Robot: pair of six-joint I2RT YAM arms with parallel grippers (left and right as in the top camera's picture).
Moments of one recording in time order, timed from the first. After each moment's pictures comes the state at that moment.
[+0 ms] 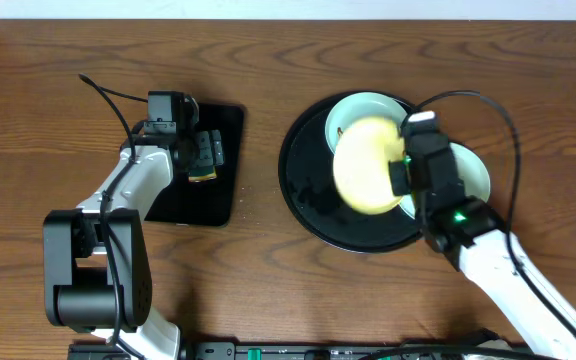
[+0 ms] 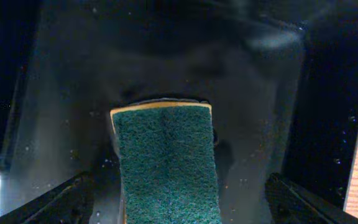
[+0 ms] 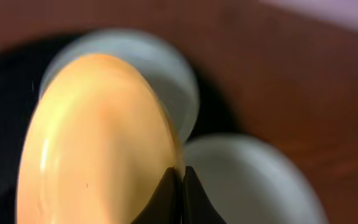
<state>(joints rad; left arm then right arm) -0.01 1.78 1.05 -0.38 0.09 -0.16 0.40 1.27 0.79 -0.24 0.34 0.05</state>
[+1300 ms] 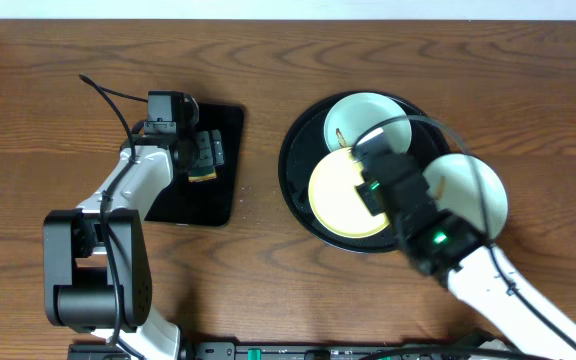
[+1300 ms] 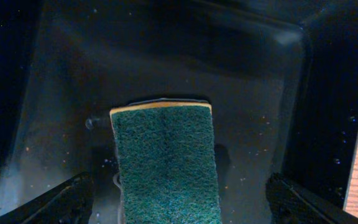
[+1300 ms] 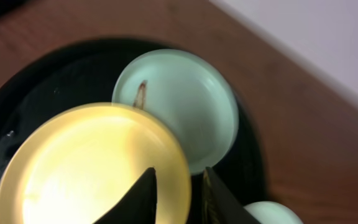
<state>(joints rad) -0.01 1.78 1.05 -0.38 0.09 -0.16 0.58 1.22 0.81 -0.30 0.33 -0.10</state>
